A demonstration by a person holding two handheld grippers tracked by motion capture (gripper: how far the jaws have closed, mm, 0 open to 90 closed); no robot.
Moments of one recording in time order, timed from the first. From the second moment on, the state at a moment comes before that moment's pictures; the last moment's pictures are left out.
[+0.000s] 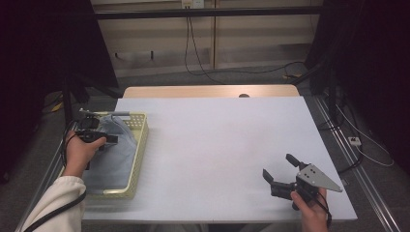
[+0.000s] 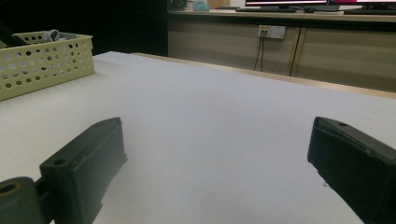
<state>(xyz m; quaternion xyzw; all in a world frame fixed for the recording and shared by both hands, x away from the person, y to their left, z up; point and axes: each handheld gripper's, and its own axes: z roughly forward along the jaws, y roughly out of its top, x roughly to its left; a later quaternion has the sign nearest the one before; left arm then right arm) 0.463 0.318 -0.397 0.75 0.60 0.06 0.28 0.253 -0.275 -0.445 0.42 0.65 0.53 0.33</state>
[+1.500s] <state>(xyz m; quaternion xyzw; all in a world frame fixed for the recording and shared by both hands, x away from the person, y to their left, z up) 0.445 0.220 -0.348 0.81 0.46 0.01 0.36 0.251 -0.277 -0.445 0.42 0.66 0.53 0.33</state>
